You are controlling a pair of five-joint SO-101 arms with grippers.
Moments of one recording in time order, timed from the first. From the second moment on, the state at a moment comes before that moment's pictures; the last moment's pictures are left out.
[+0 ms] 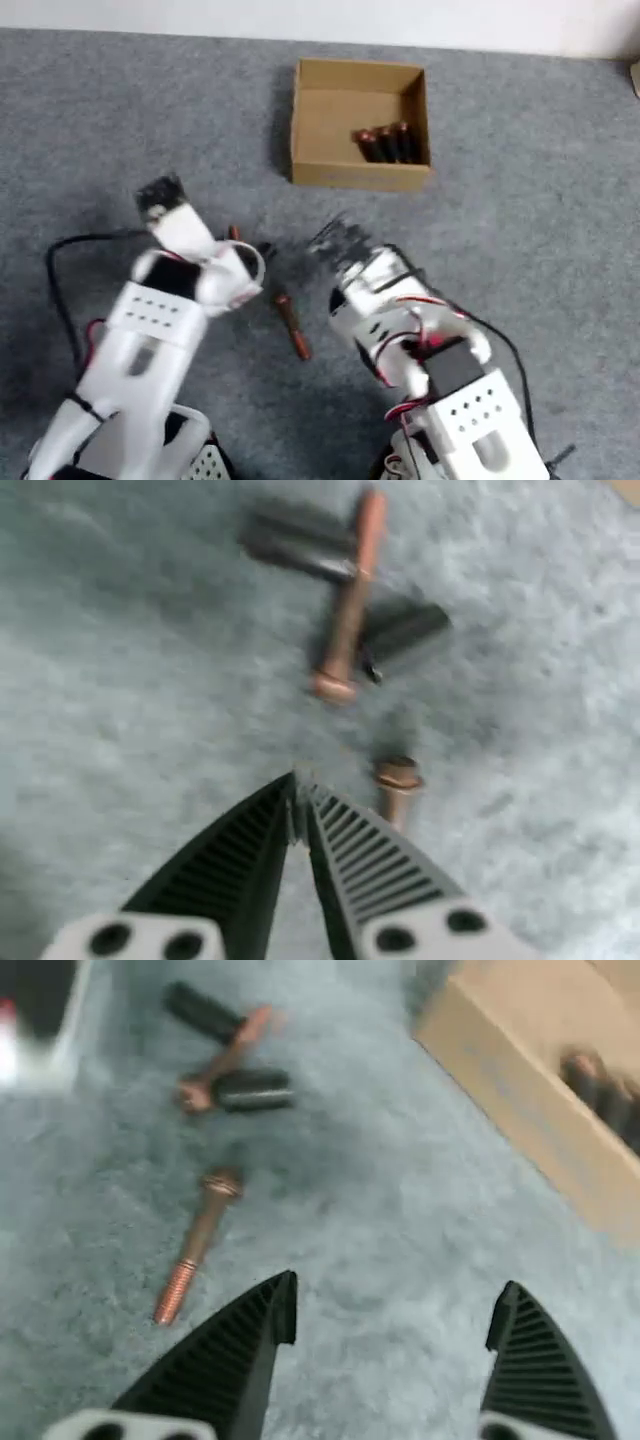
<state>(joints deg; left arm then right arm) 6.3 -37.6 48.6 67.5 47.7 -35.2 -64.4 58.4 58.3 25.3</state>
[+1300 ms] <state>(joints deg) -23.5 -37.6 40.5 70.7 22.6 -47.0 16.1 13.1 44.9 54.0</state>
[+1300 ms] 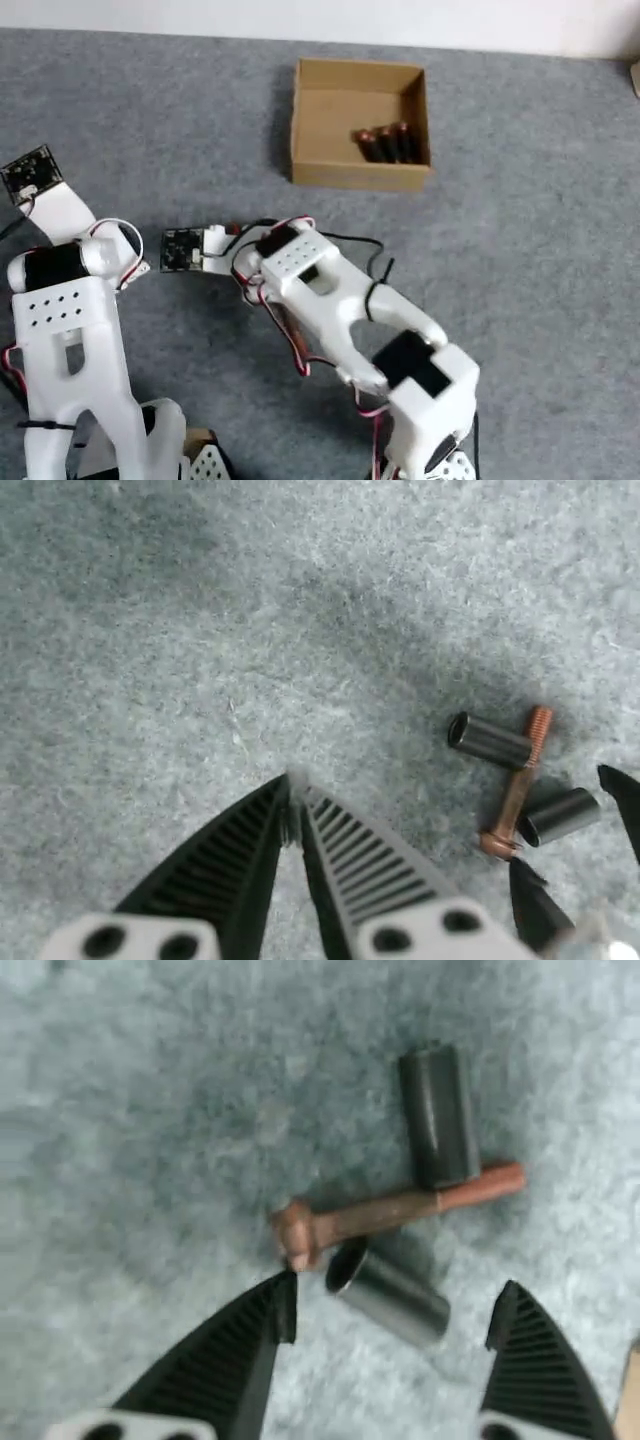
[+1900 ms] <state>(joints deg) -23.5 -37.6 40.5 70.7 22.6 -46.7 22.2 9.2 50.2 59.1</state>
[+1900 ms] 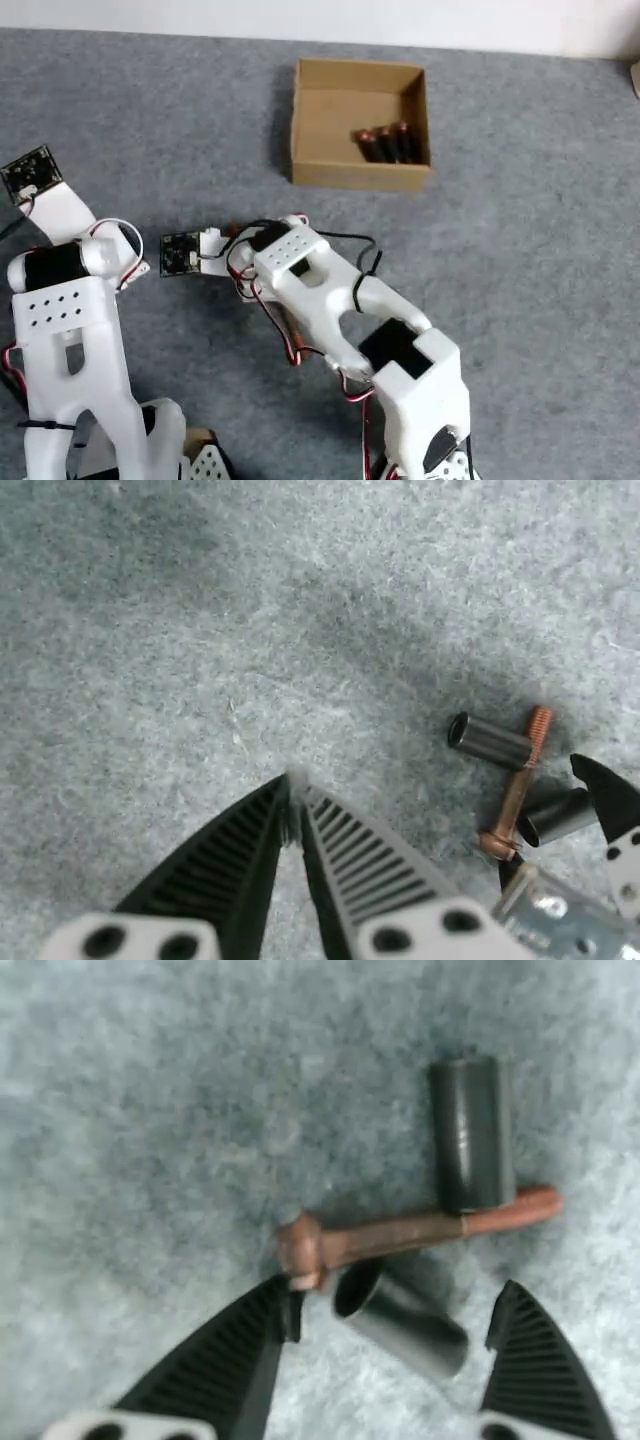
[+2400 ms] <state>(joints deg) -25.9 -37.6 40.5 70.7 22.6 -45.8 22.2 9.1 56.9 61.8</state>
